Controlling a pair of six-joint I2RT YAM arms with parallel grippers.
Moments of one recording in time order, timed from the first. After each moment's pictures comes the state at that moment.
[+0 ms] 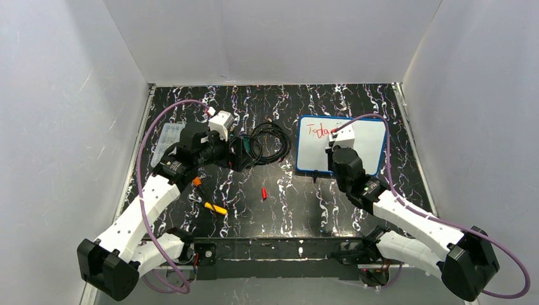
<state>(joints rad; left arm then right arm) -0.45 1.02 0.92 -0.45 0.29 -0.19 0.72 0.95 0.56 0.01 0.61 0.11</state>
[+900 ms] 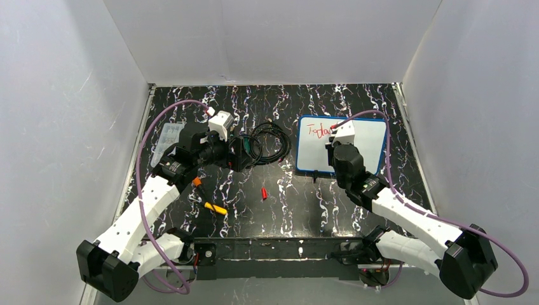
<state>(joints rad) -0.45 1.01 0.92 -0.45 0.30 -0.19 0.71 0.98 0.59 0.07 0.63 0.05</state>
